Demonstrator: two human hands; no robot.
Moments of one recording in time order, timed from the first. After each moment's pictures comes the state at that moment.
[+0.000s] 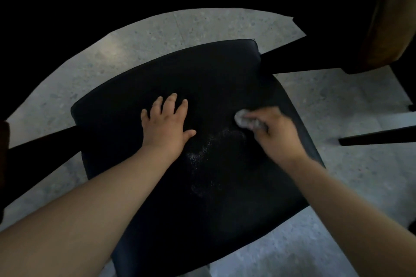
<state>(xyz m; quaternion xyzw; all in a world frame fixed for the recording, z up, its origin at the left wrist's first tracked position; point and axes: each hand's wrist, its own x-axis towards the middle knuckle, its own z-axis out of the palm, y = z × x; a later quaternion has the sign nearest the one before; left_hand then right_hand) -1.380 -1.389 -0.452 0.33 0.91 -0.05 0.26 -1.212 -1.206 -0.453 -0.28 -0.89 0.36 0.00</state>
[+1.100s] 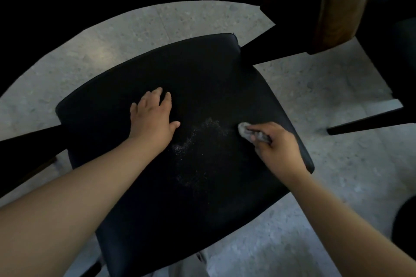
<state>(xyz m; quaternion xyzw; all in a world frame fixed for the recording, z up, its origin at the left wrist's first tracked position) -1.374 -1.382 -0.444 0.35 0.90 -0.03 0.25 -1.145 -1.224 -0.443 -0.38 -0.85 0.36 0.02</state>
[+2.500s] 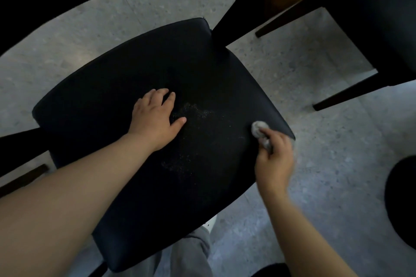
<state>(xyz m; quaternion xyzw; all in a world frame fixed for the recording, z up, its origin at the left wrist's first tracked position) -1.339 -1.370 -0.450 0.44 0.86 -0.06 0.25 -1.090 -1.287 -0.462 -0.61 -0.70 0.31 0.20</state>
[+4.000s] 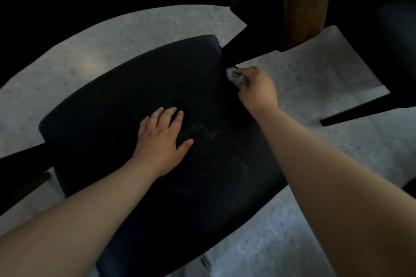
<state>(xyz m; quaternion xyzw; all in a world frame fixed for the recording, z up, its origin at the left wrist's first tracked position) -1.336 -1.373 -0.449 0.45 0.85 -0.05 0.27 -1.237 -1.143 -0.471 -0.44 -0.84 0.30 0.07</state>
